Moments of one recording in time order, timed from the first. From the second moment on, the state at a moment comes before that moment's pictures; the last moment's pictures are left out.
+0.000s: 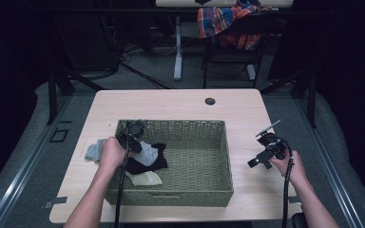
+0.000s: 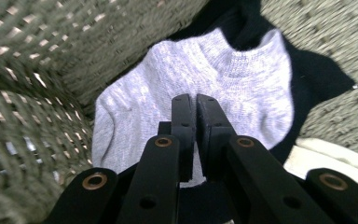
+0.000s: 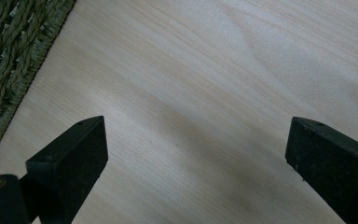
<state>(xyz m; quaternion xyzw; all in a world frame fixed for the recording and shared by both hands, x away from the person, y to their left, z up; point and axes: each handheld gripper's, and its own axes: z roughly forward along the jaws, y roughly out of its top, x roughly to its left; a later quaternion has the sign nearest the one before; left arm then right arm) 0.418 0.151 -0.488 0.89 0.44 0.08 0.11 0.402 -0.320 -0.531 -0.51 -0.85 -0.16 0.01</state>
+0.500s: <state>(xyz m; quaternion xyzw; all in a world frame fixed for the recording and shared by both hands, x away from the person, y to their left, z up) 0.409 0.164 -0.447 0.88 0.44 0.10 0.16 0.403 -0.322 -0.528 -0.50 -0.85 -0.15 0.01</state>
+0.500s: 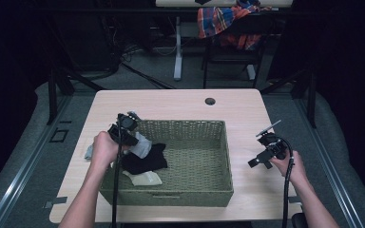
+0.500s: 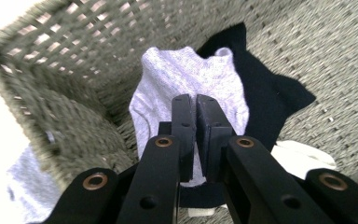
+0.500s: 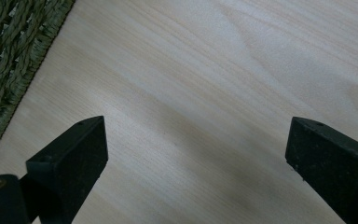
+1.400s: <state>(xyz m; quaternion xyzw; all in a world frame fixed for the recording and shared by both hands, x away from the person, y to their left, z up) 0.422 0.173 -0.397 0.87 0.44 0.13 0.18 0.402 -0.322 -0.528 -0.50 -0.85 -0.15 0.01</state>
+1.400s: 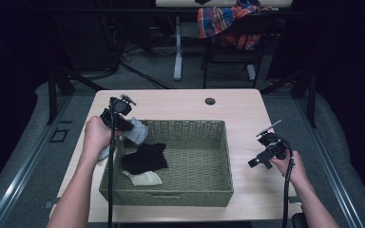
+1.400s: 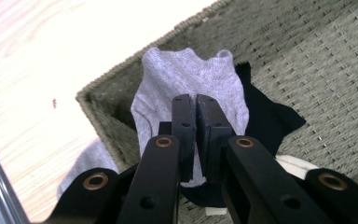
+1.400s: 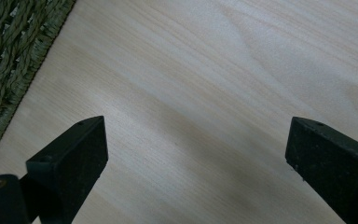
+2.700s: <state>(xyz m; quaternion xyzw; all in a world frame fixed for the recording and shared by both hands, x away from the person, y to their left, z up) 0.436 0.287 -0.377 0.79 0.57 0.16 0.18 0.402 -0.322 -0.528 -0.50 -0.85 -0.15 0.01</state>
